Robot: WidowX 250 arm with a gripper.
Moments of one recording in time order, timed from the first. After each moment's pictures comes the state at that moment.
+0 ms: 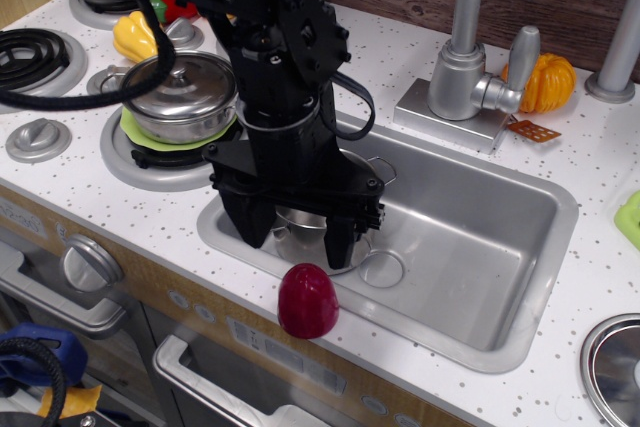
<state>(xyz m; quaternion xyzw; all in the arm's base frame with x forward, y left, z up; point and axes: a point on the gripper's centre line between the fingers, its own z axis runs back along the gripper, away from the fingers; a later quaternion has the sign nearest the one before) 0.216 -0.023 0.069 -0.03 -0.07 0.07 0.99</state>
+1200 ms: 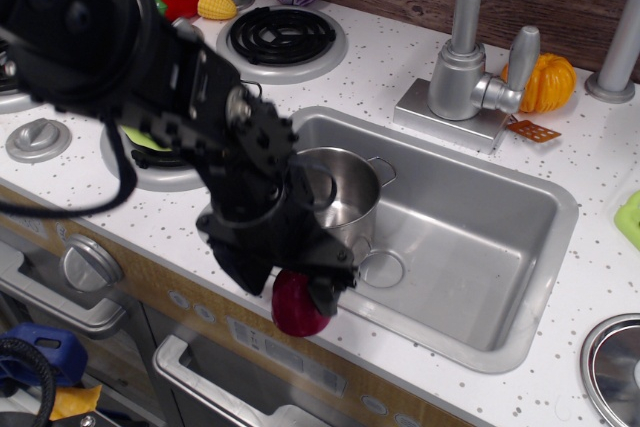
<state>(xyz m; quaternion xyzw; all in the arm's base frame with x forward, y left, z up) 0.211 -0.016 0.009 -0.06 -0.14 0.06 0.99</state>
